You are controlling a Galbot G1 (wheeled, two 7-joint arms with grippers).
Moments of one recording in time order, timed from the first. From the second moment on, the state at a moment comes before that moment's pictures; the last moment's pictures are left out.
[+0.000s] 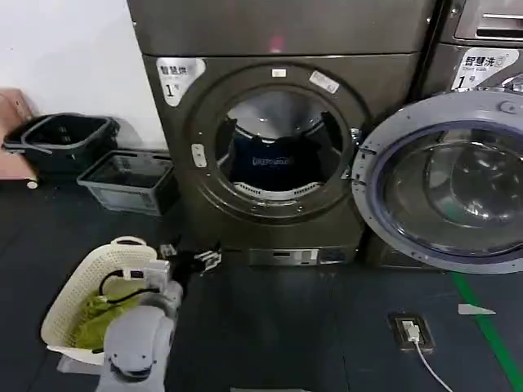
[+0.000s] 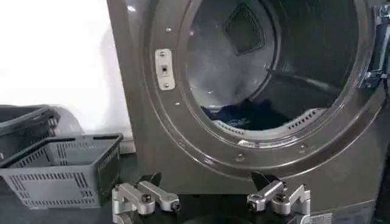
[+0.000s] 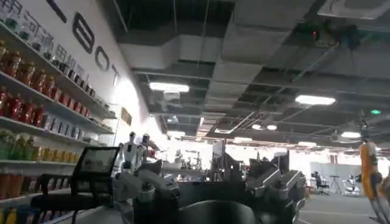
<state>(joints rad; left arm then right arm) 1.16 -1.50 -0.52 -2.13 0.10 0.74 0.15 -1.64 1.28 2.33 1.76 0.48 -0.16 0.08</state>
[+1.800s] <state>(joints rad) 1.16 -1.51 -0.51 -2.11 0.09 0.74 0.14 -1.65 1.30 2.34 1.73 0.49 -0.13 0.11</state>
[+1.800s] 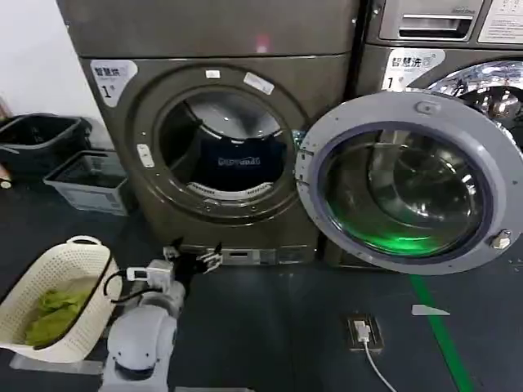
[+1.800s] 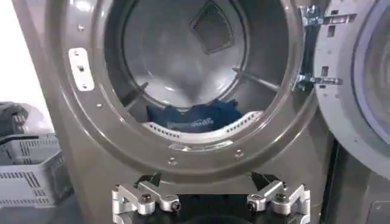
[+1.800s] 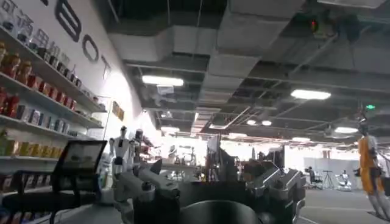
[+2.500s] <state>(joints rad) 1.16 -1.51 -0.48 -2.13 0.13 0.74 0.13 -1.66 1.32 2.34 1.73 0.56 -0.07 0.12</state>
